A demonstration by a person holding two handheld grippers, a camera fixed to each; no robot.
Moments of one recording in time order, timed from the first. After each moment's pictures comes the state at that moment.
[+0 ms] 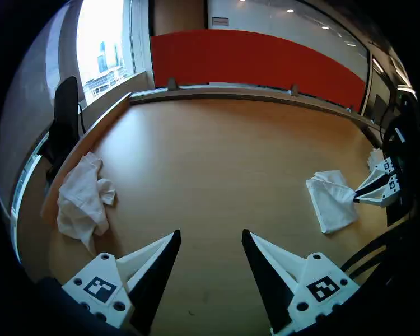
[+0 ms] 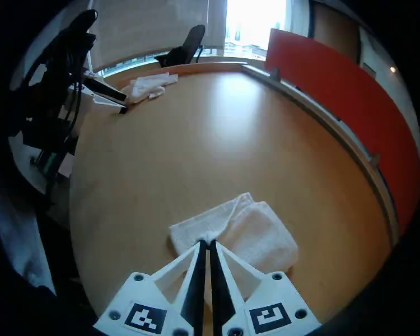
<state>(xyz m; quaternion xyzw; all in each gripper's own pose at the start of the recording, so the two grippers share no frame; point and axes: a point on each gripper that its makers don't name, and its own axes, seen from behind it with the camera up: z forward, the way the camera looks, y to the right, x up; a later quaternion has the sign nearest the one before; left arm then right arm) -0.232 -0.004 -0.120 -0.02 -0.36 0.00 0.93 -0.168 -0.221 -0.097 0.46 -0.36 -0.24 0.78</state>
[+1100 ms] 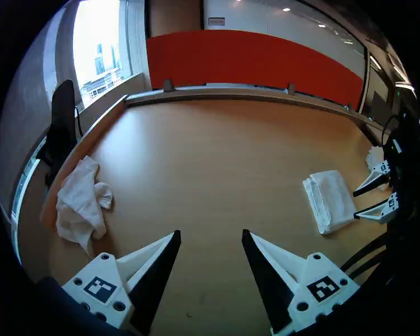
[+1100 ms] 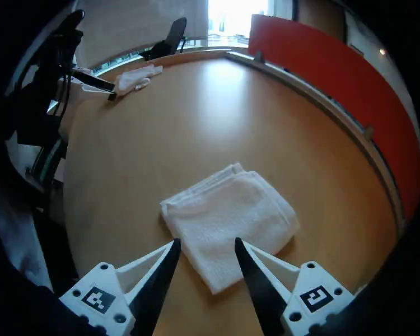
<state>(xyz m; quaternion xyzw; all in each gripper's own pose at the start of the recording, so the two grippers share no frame) -0.230 0.003 -0.116 -0.02 -0.36 0.00 0.93 -0.196 -0.183 -0.110 0.42 -0.40 -0.23 0.78</state>
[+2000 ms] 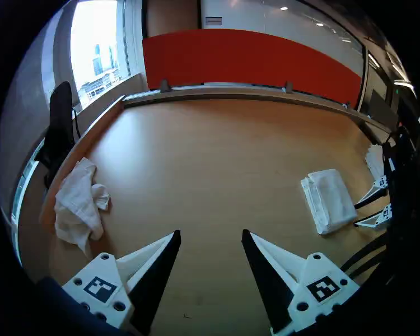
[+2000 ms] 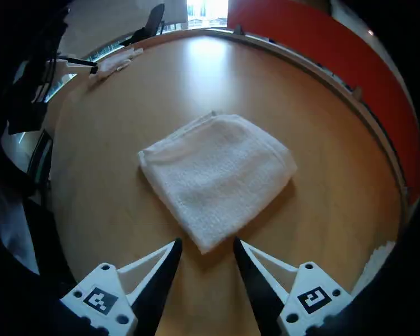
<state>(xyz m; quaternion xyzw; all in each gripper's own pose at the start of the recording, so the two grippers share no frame) -0.231 0.010 -0.113 -0.03 -0.36 0.01 0.93 -0.240 -0.129 -0.132 0.37 -0.46 -0.22 0.78</state>
